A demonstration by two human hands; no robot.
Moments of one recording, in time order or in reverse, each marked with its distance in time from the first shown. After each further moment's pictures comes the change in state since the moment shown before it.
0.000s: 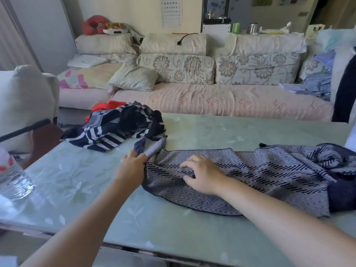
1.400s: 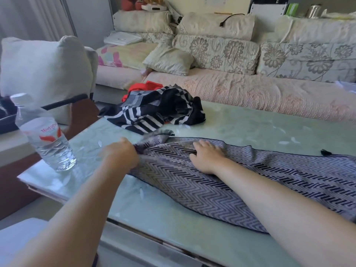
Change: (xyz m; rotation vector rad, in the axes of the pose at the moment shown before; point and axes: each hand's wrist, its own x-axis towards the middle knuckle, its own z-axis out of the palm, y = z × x) left_hand -0.007 -0.115 -0.058 0.219 -0.247 -0.524; right_hand 0.142 -0.061 0.076 -0.177 -0.239 0.188
